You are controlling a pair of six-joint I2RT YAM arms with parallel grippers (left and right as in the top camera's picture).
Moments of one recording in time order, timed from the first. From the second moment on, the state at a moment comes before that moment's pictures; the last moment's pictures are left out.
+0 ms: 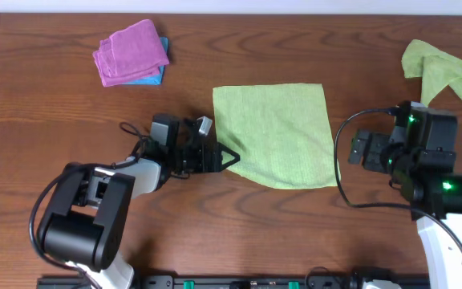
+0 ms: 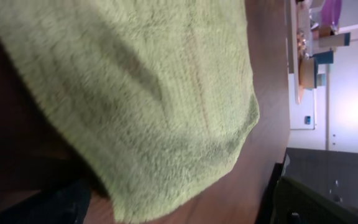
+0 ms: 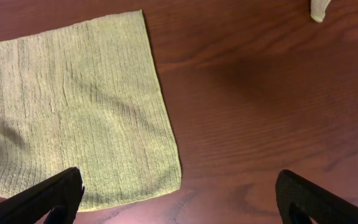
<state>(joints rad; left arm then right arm) -0.28 1.81 0.66 0.28 0.91 -0.51 -0.06 1.06 1.00 -0.87 0.00 0.16</state>
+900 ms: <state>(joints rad) -0.34 1.95 0.69 0.35 1.18 -0.63 -0.06 1.06 1.00 -0.87 -0.01 0.15</state>
